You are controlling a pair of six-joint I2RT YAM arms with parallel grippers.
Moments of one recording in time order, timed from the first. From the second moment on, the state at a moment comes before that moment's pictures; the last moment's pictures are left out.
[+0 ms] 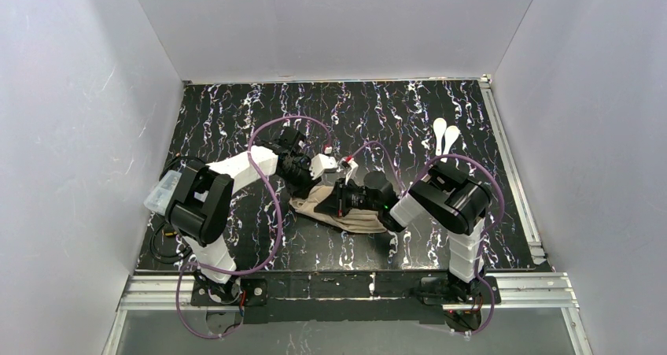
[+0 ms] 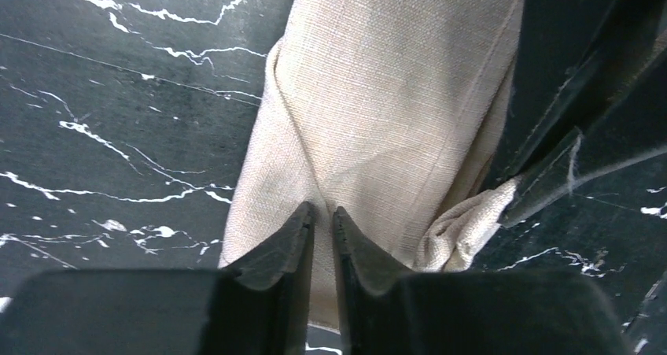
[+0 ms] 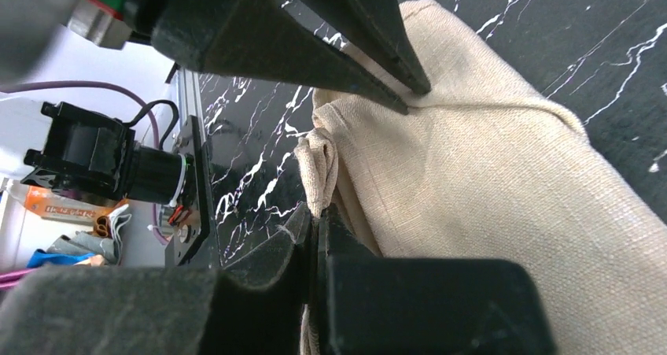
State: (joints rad) left arm -0.48 1.75 1.08 -0.62 0.43 0.72; right arm 0.83 1.94 0.59 1.13 -0.53 0.74
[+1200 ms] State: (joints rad) left arm -0.48 1.75 1.13 -0.67 0.46 0.68; right arm 0.77 1.98 0.75 0.77 -0.61 0.83
